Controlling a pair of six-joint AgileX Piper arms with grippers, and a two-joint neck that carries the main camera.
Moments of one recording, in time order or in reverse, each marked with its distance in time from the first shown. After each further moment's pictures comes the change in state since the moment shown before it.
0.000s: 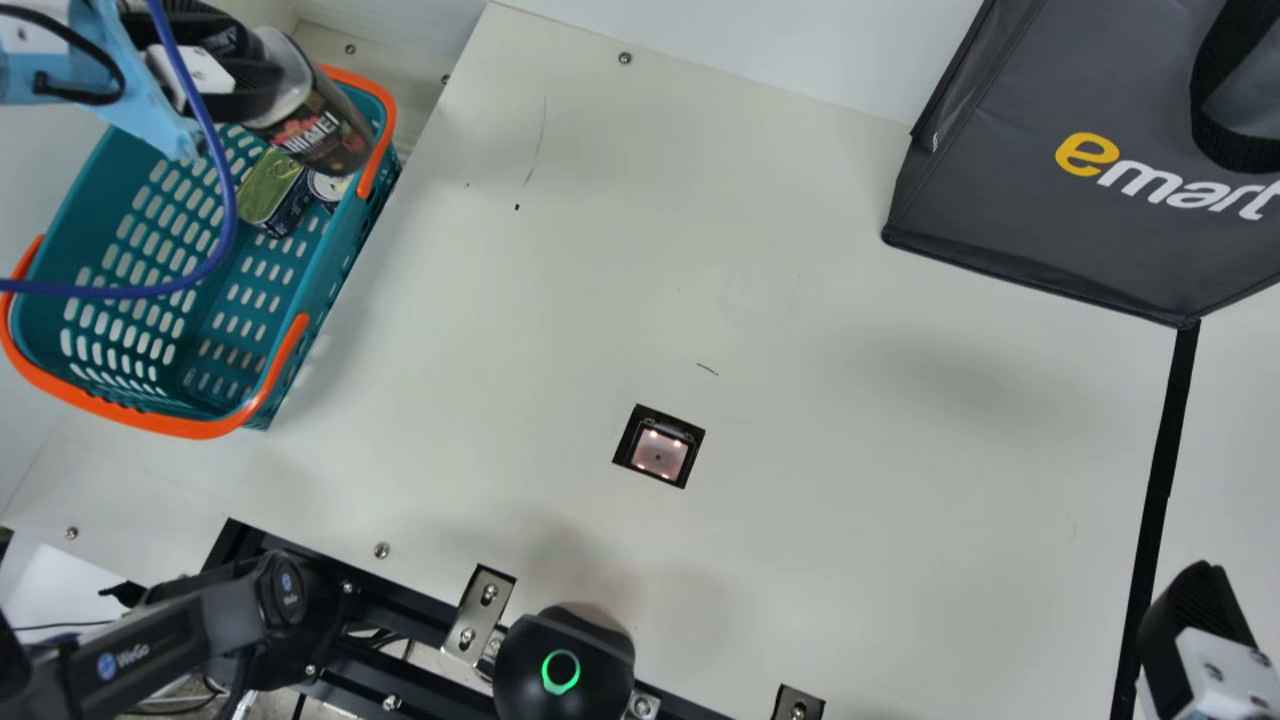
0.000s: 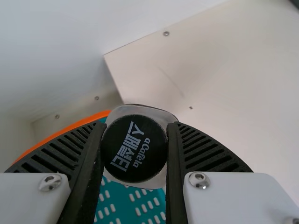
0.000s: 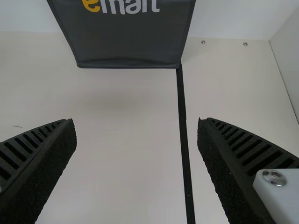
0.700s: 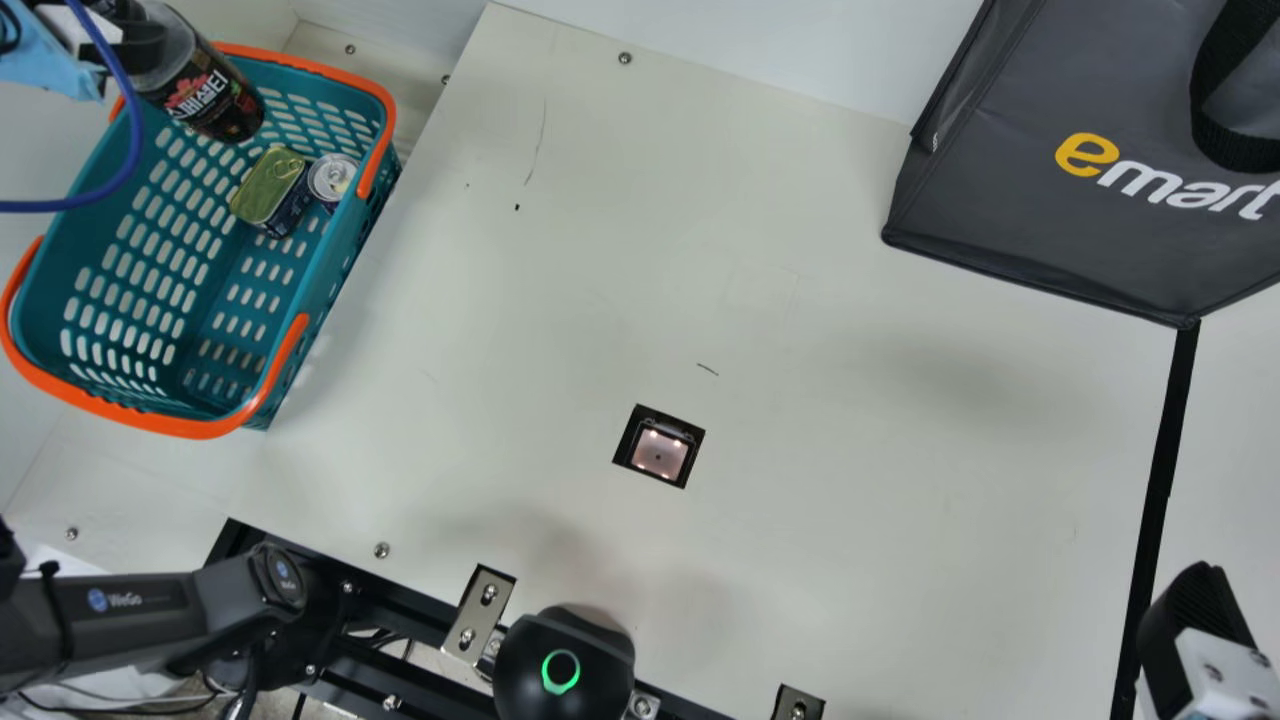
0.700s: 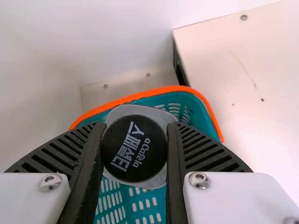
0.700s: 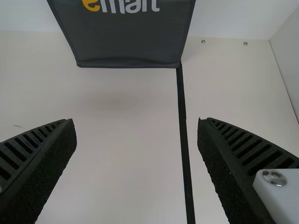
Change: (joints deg) left arm 12.3 11.1 -9.2 0.7 -1.4 1.7; right arm 0.0 0.0 0.0 0.0 0.1 0.0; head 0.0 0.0
